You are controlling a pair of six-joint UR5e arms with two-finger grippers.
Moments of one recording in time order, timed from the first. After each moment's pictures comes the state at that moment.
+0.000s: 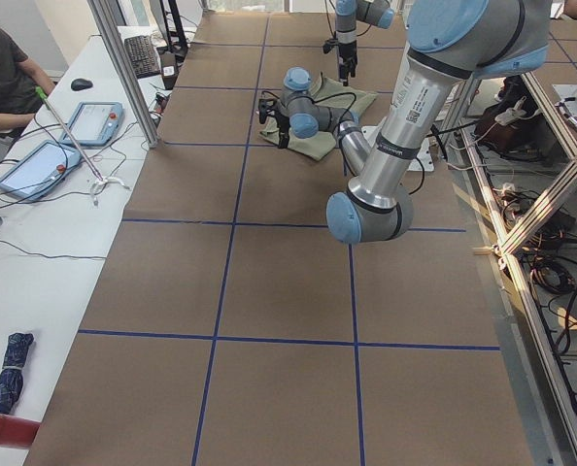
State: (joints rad) left arm -0.41 -2.08 -1.83 -1.90 -1.80 -1.59; right arm 0.41 -1.72 2.24 -1.16 1.95 1.81
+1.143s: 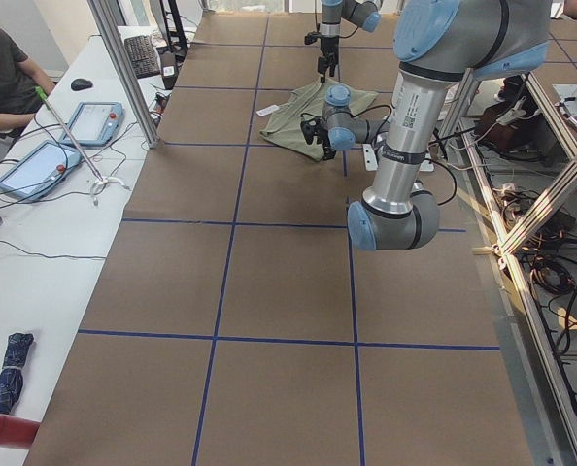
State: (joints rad) left arm -0.32 -2.06 -1.77 -1.91 -1.68 -1.77; right arm 0.46 -1.63 2.19 -1.16 1.95 1.81
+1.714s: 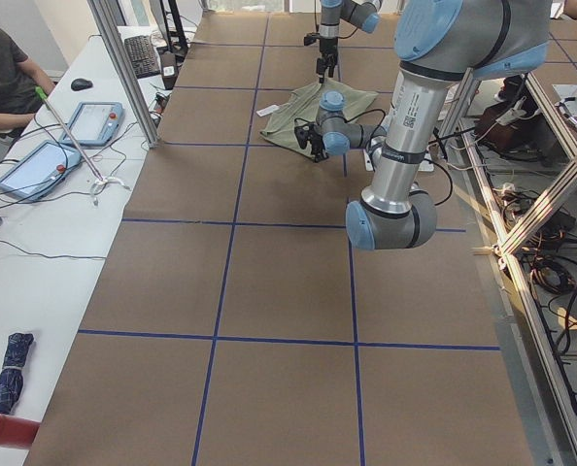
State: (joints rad) left arm -0.31 -2.06 -1.75 -1.93 -1.69 -1.77; right arm 0.46 -1.63 2.19 -1.17 1.95 1.81
